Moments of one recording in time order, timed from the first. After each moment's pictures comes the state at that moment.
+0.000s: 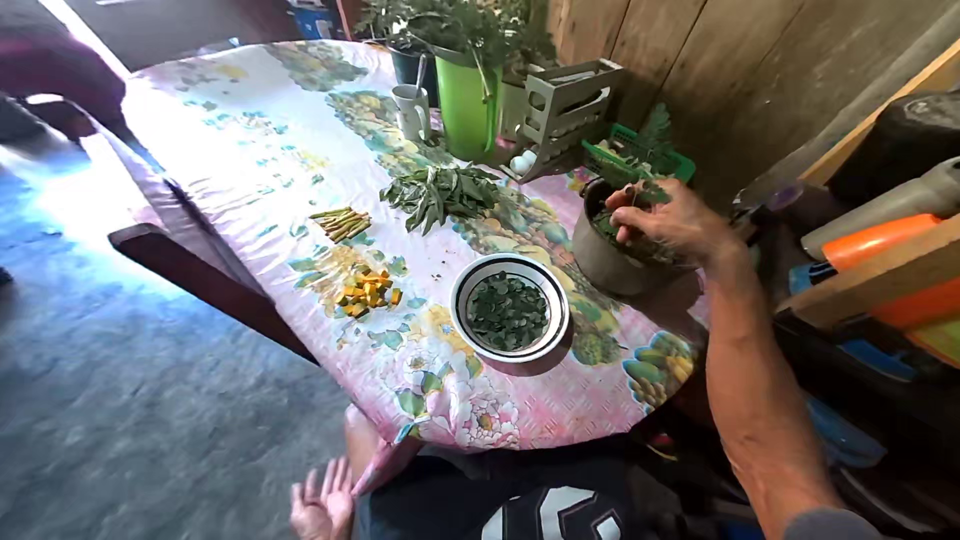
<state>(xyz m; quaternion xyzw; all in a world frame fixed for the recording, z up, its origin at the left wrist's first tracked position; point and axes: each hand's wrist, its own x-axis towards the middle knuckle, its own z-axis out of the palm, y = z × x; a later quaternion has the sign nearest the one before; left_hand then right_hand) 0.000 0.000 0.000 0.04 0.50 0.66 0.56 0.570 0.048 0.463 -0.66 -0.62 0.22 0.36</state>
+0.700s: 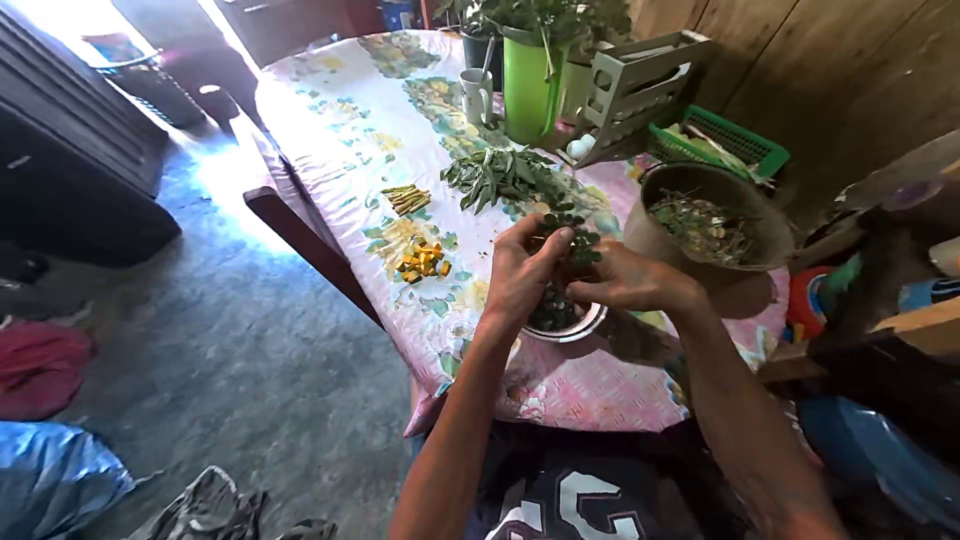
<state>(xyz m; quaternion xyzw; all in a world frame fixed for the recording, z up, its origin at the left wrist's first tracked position) 0.278 0.071 0.388 0.63 0.28 0.50 0.53 0.464 0.030 0.420 -0.41 -0.76 0.40 0.29</state>
